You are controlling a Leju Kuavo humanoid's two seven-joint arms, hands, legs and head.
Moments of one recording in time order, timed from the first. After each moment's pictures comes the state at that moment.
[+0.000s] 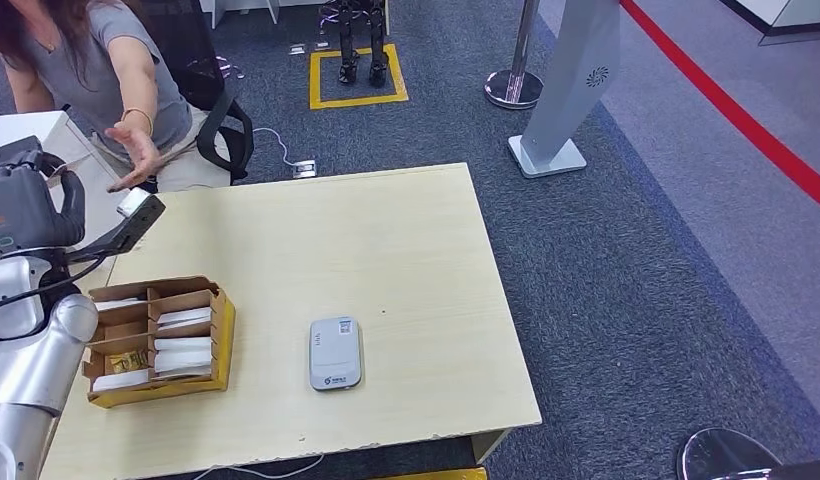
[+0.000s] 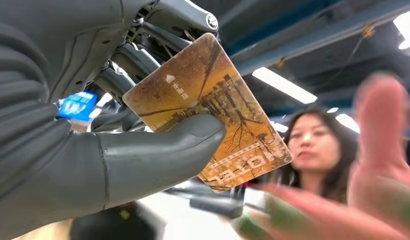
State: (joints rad) left arm -0.65 0.34 -0.17 -1.02 -1.17 0.51 0.10; right arm -0.10 -0.01 0.73 -0.15 -0.08 -0.15 0.21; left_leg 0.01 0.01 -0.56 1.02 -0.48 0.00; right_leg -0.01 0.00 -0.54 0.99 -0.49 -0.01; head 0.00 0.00
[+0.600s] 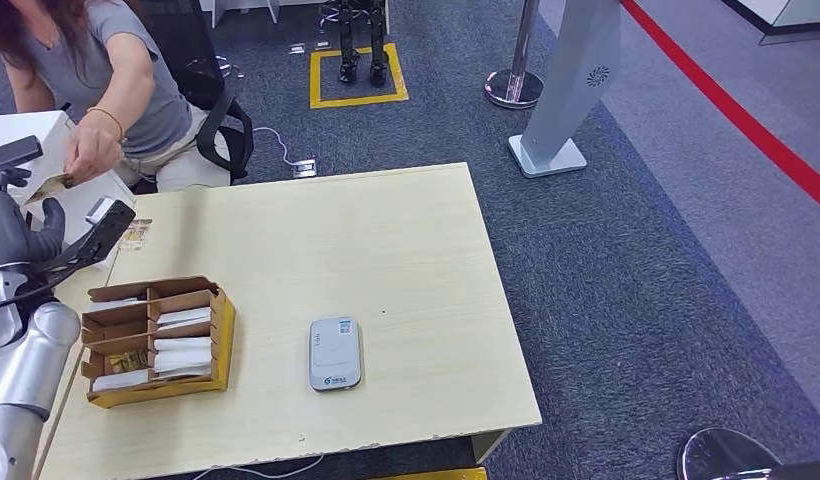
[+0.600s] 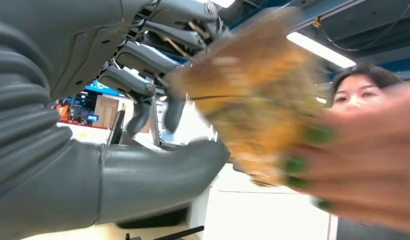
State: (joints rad) left arm -0.66 0.34 -0.06 -0.90 -1.10 0.51 0.06; right arm -0.12 0.00 0.76 -0.16 -0.06 -0.13 0.23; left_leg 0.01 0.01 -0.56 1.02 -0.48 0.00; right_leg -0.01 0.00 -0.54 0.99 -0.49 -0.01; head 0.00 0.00
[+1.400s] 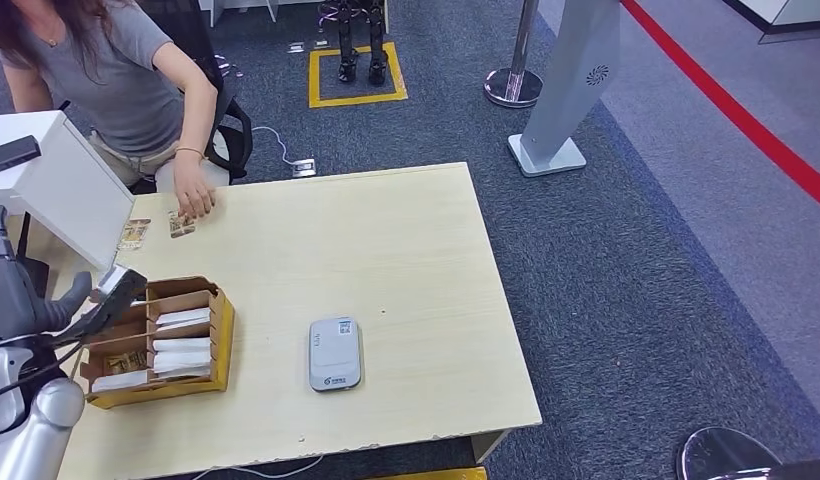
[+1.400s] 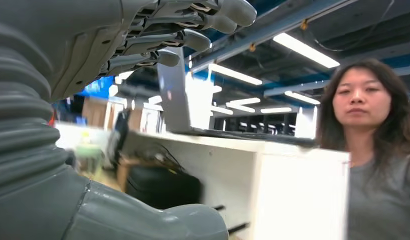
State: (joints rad) left arm -0.26 0.34 0.00 -1.31 -1.12 0.48 0.09; right arm -0.09 0.00 0.75 -0.15 -0.12 -0.16 0.20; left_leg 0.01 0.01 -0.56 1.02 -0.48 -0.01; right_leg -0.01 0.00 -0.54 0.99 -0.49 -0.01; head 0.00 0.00
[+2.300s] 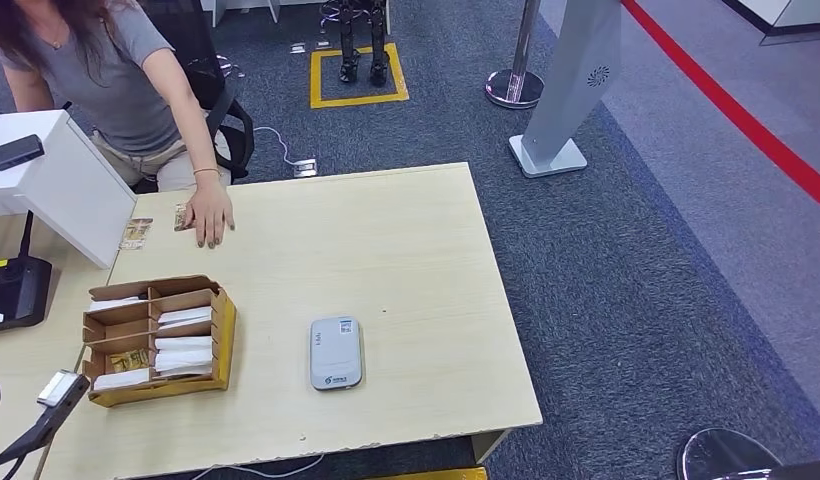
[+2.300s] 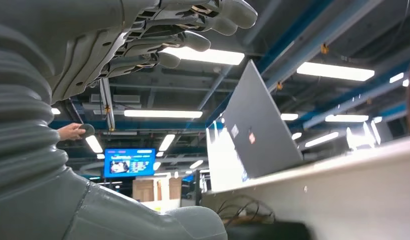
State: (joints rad) left arm 0.22 0.27 0.33 -1.77 -1.47 0.36 0.21; right arm -0.07 0.00 0.73 -0.15 -0.16 -0.19 0.19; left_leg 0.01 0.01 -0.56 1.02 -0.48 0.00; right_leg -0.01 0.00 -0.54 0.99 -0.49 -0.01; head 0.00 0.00
